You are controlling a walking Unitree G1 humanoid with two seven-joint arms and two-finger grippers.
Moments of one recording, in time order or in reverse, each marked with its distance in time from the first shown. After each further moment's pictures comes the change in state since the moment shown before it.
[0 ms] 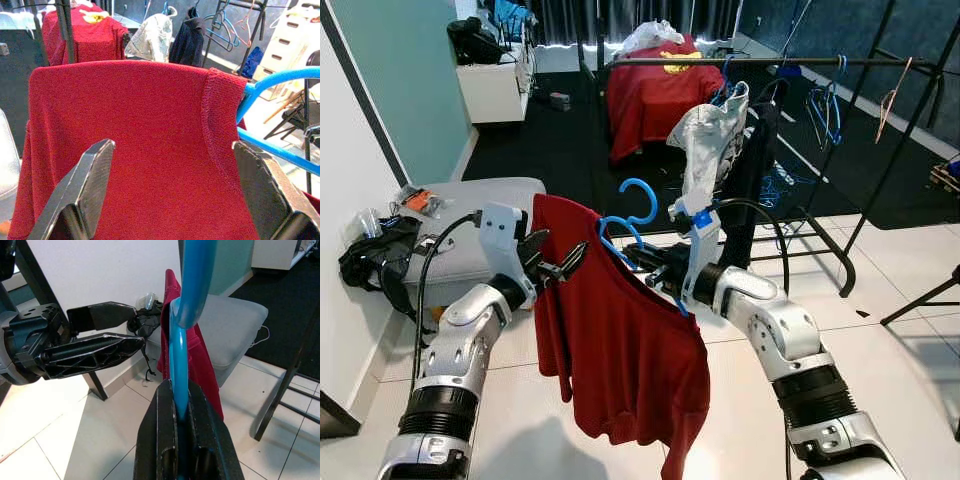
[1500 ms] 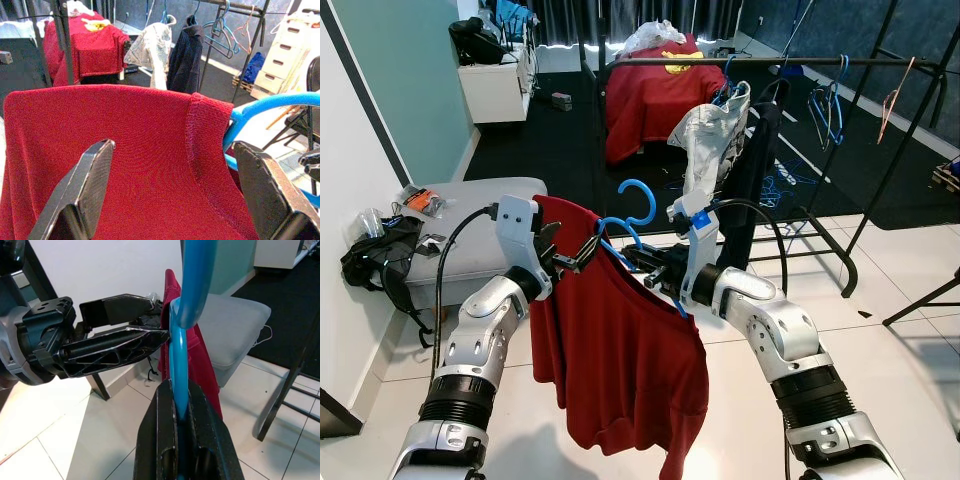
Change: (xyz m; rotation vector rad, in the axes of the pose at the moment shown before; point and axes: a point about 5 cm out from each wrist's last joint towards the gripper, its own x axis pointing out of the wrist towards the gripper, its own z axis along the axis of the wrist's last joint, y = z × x) left arm 0.015 -0.010 0.003 0.012 -0.028 0.008; right arm 0.001 0.001 -0.001 0.006 0.003 0.004
